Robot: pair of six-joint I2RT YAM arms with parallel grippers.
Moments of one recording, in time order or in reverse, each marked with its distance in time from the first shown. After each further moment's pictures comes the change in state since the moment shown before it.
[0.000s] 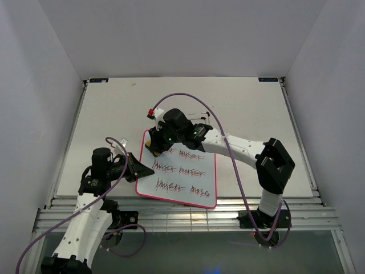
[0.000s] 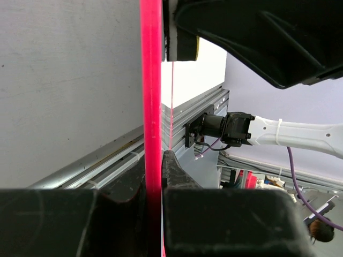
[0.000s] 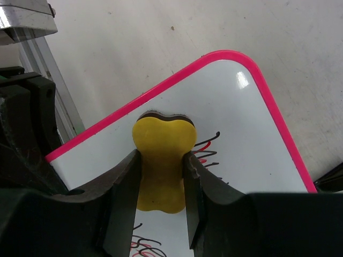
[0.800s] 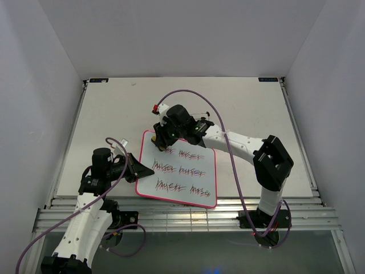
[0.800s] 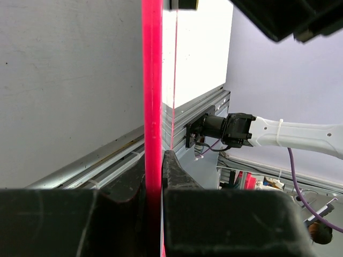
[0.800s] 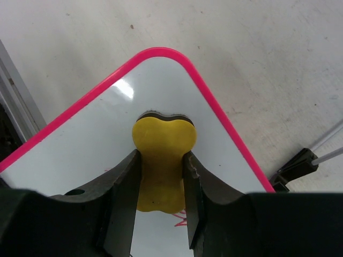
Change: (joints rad) left arm 0.000 0.005 0.000 -0.019 -0.011 0.005; right arm -0.050 0.040 0.024 -0.034 0.054 -0.034
